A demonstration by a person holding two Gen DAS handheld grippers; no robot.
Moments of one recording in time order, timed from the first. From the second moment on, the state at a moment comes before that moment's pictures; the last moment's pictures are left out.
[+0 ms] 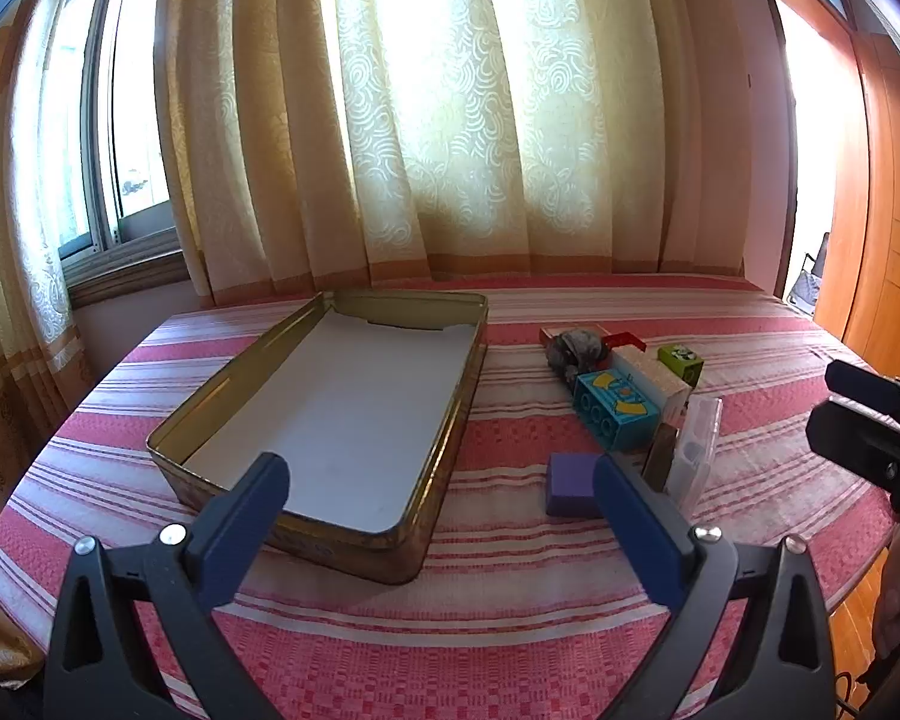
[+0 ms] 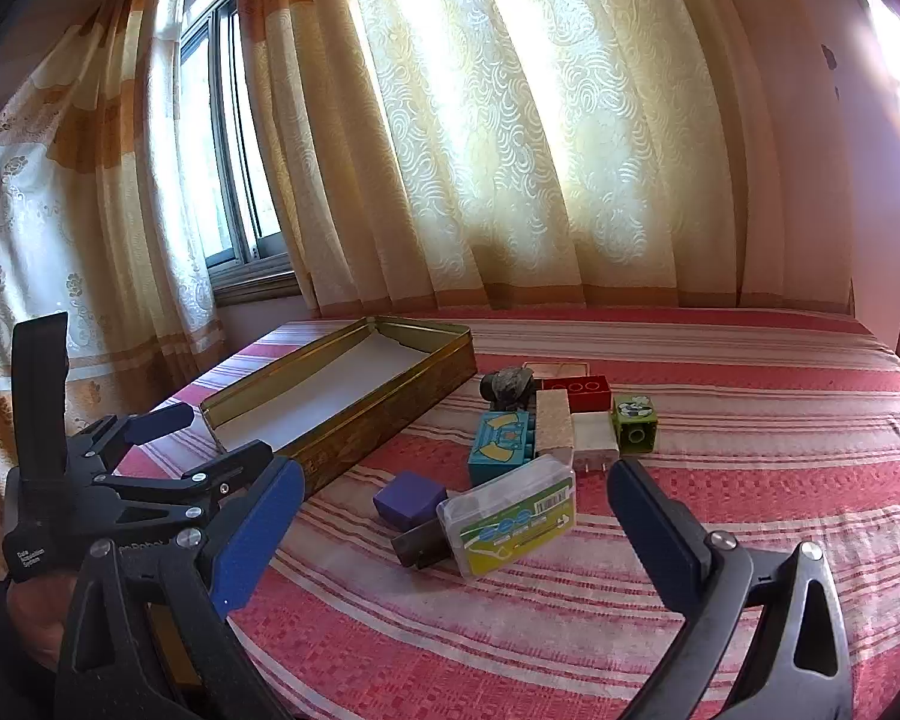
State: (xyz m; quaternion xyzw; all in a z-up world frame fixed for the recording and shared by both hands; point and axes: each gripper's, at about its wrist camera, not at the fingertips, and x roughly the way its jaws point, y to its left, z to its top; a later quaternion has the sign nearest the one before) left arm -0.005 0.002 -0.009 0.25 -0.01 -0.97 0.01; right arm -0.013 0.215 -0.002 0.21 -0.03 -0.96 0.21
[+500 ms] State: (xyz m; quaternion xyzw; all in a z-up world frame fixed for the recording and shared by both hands) left arm -0.010 0.000 -0.015 0.26 -0.01 -0.97 0.02; right arm -0.018 0.218 -0.010 0.22 -0.05 -0.95 0.21
